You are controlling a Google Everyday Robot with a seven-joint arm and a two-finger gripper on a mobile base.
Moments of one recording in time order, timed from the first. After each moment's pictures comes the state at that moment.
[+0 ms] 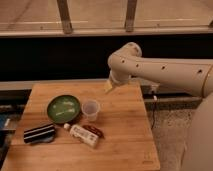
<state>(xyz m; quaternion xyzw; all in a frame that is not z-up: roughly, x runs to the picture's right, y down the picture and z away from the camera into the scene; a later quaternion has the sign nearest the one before) 0.063 -0.002 0.750 -0.18 0.09 0.53 0.82</state>
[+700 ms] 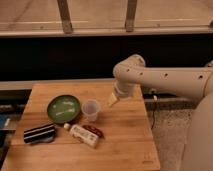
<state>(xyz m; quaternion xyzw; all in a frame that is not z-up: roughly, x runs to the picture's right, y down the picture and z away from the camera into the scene) 0.082 0.068 0.764 -0.25 0.13 0.52 0.81</state>
